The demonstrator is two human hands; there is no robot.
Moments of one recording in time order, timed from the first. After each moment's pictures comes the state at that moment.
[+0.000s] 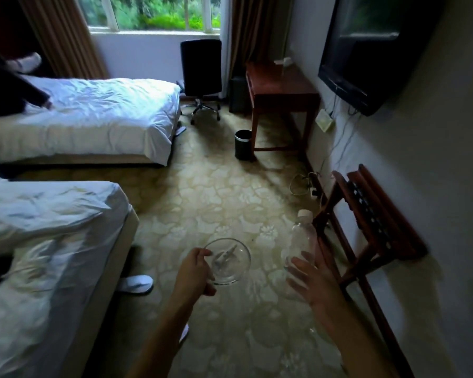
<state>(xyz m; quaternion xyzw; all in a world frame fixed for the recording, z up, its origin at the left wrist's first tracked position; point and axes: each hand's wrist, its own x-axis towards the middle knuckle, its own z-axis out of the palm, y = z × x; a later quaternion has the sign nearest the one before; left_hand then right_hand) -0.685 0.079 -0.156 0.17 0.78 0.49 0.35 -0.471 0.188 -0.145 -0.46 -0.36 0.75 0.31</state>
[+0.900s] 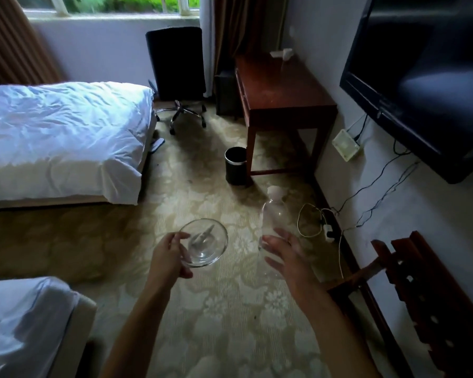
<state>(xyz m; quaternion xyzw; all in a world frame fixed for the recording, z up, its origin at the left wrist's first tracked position) -1.055 0.592 -0.156 0.16 0.76 0.53 0.33 -0.843 0.709 -0.167 -0.44 -0.45 0.72 0.30</state>
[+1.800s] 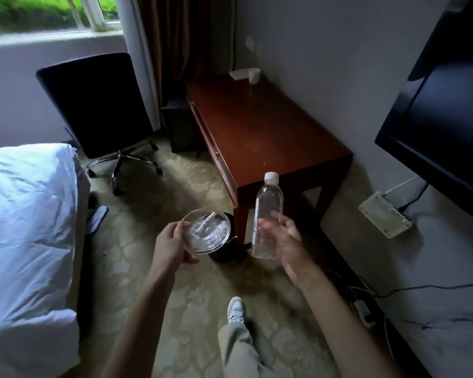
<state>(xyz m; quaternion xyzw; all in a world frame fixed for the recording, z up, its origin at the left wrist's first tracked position) -1.460 1.260 -0.163 0.24 0.72 0.52 0.40 -1.246 1.324 -0.174 -0.47 -0.36 0.70 0.41</state>
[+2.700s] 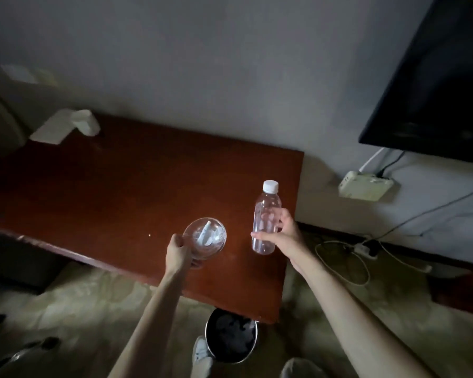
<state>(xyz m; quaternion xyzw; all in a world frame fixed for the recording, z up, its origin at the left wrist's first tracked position) -1.579 1.913 -0.268 0.53 0.63 0.18 0.54 -1.374 1.778 -0.234 -0.72 -0.20 0.42 0.51</state>
